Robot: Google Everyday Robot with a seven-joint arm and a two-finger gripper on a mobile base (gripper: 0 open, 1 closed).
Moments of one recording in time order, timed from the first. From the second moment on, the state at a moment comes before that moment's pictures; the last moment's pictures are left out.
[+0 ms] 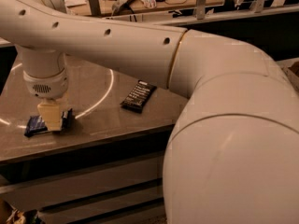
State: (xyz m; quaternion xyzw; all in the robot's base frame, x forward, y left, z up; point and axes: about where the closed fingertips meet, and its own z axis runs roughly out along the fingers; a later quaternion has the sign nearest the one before) arm 0.507 0.236 0.837 -0.72 0.69 0.04 0.06
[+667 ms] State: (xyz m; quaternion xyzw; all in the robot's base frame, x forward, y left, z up) arm 0.578 0.096 0.957 -0.66 0.73 -0.10 0.17
